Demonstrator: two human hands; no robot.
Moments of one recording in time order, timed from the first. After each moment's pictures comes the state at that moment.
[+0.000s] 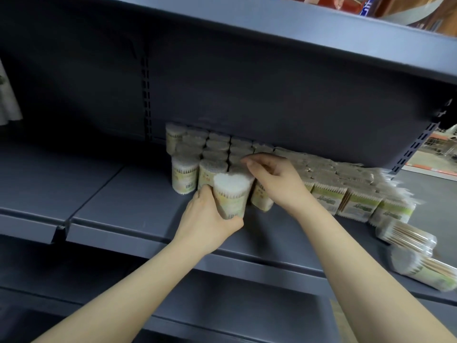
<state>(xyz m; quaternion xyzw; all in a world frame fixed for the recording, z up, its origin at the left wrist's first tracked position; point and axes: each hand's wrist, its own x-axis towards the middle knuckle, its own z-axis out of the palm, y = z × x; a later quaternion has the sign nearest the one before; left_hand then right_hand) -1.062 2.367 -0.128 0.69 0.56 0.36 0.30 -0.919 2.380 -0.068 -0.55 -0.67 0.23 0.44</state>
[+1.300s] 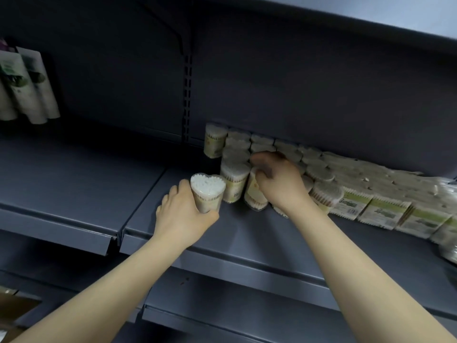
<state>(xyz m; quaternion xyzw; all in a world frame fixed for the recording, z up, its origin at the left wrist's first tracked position) -1.172 2.419 -0.140 0.65 0.66 0.29 0.22 -0.997 2.447 -0.095 -0.64 -0.71 0.05 0.29</state>
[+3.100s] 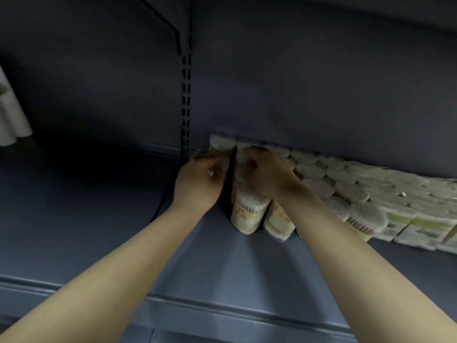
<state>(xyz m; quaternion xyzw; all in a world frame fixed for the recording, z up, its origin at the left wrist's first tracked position) -1.171 2.547 -0.135 0.73 0.48 0.45 0.20 -1.038 2.522 -0.077 -0.69 -0.69 0.11 0.18</state>
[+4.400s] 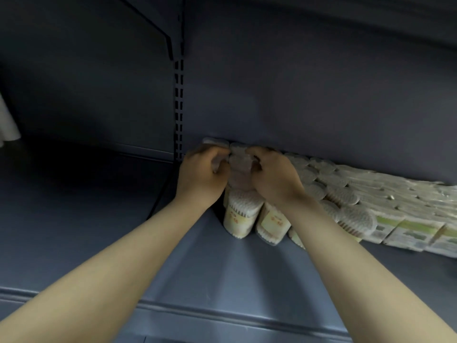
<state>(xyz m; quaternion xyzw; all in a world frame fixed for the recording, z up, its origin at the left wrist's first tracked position) -1.156 2.546 -0.114 0.72 0.45 0.48 0.20 -1.022 2.519 -0.079 -0.68 -0.69 0.04 0.26</state>
